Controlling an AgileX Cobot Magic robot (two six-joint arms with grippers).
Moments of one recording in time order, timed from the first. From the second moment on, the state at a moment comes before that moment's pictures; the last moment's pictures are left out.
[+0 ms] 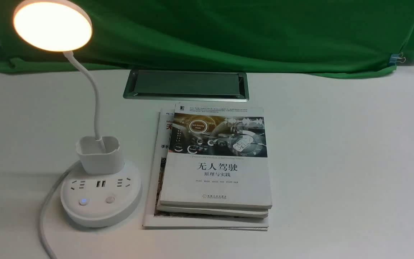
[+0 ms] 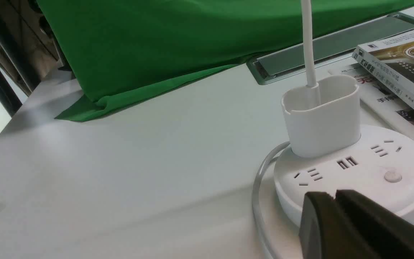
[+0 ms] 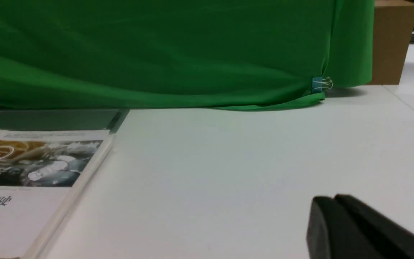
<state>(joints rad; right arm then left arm) 0.04 0.00 0.01 0.04 0.14 -0.02 -0.04 0.00 0.01 -0.01 0.23 0.36</state>
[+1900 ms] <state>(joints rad) 0.04 0.00 0.01 0.04 0.14 -0.02 -0.04 0.78 -0.44 -0.35 0.40 0.07</state>
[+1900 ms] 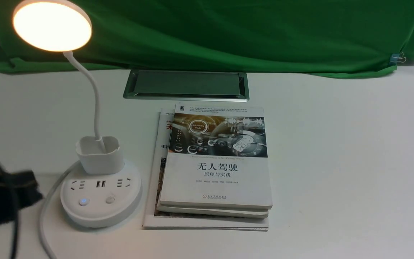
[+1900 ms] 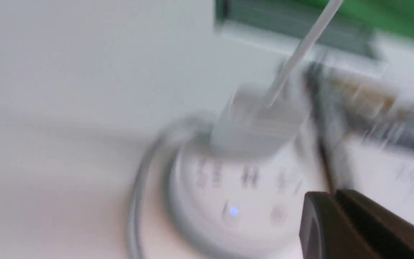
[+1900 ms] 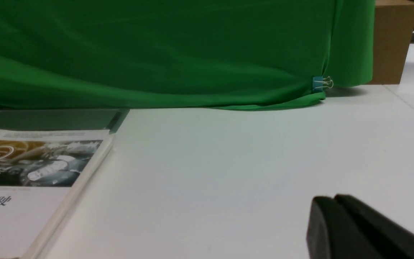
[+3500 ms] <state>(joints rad) 0.04 0.00 0.01 0.04 0.14 -0.02 -0.30 1.54 -0.91 -0.01 0.59 -0.05</state>
